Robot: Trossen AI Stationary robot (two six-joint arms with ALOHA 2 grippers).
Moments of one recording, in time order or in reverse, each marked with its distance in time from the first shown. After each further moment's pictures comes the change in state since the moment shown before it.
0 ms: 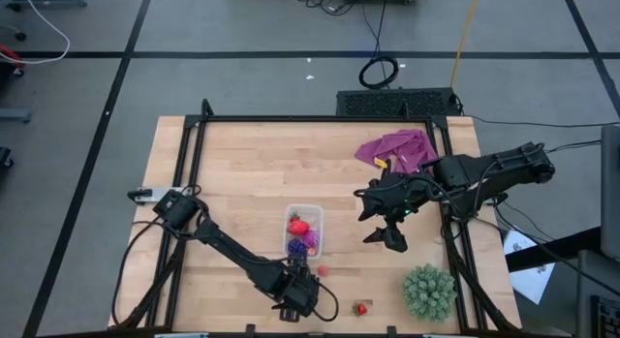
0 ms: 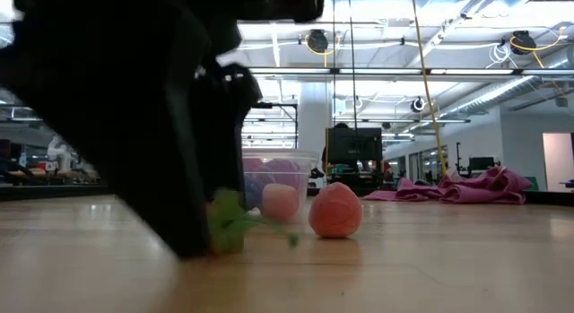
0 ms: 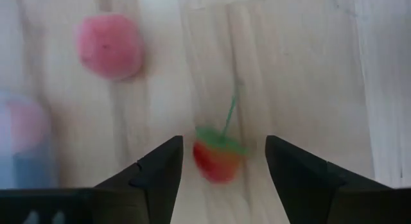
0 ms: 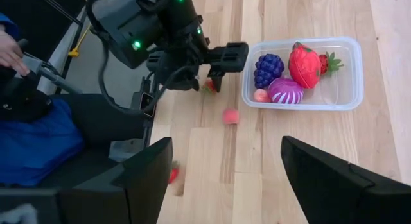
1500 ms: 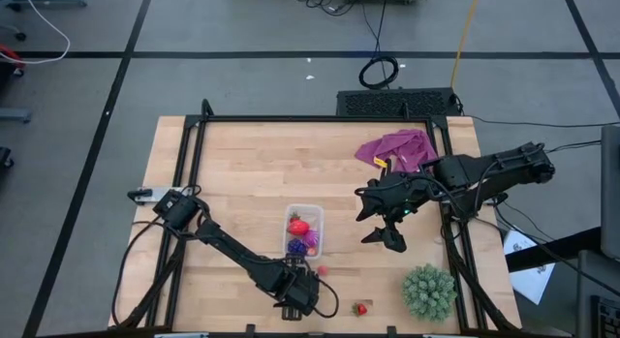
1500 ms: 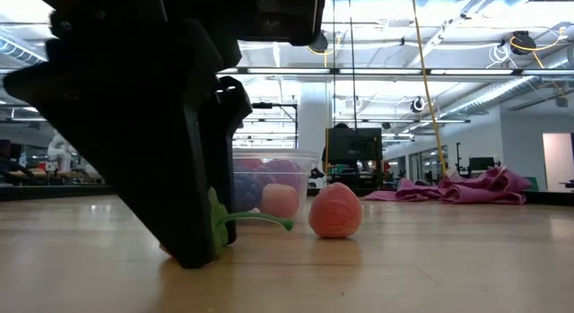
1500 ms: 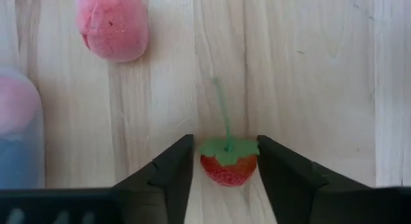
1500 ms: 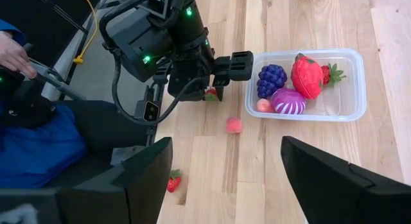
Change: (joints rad) left arm 0.005 0.020 0.001 -0.049 0.038 -0.106; right arm 0.000 0.000 0.000 0.035 0.000 0.000
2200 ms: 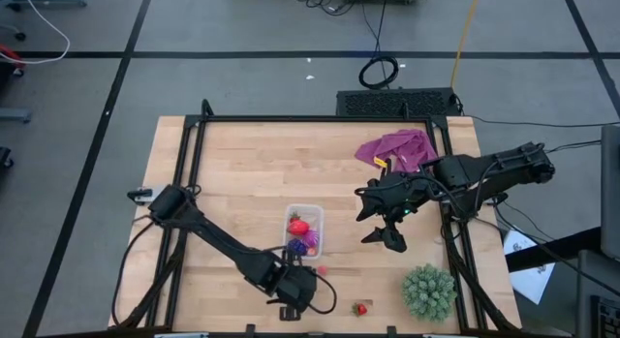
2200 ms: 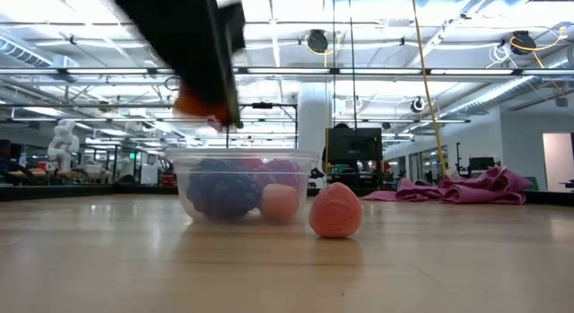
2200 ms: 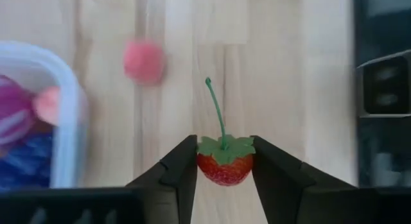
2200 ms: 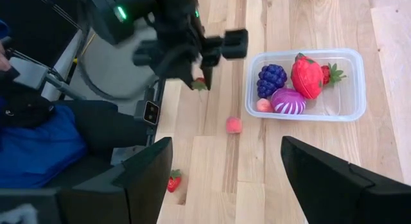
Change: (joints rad) left arm 0.000 -0.151 -0.004 0.014 -0.011 -0.032; right arm 0.000 -0.001 0.001 -0.001 0.000 0.000
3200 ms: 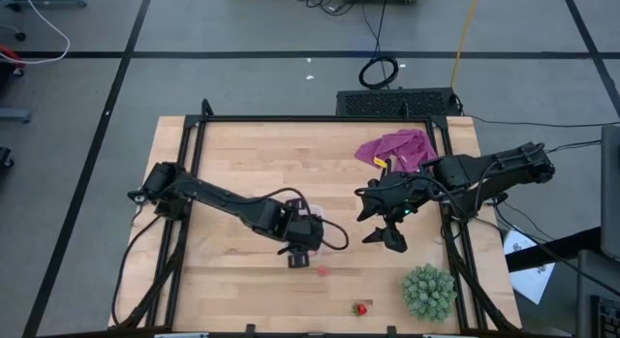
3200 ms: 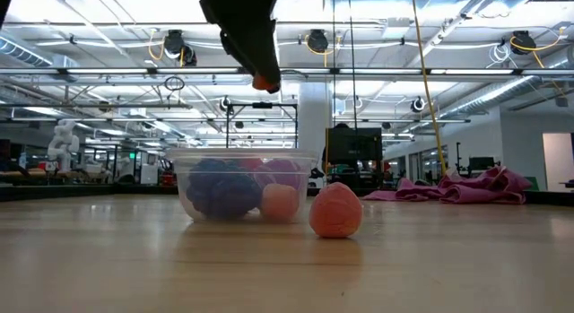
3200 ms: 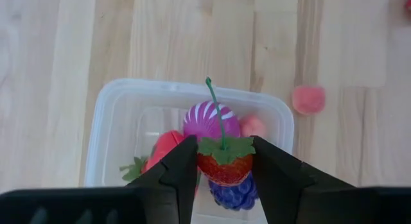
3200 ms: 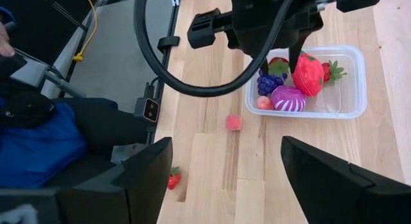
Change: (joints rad) left arm 0.267 -0.154 0.000 -0.176 -0.053 0.225; right arm 0.000 0.000 0.000 -0.009 -0.004 -0.003
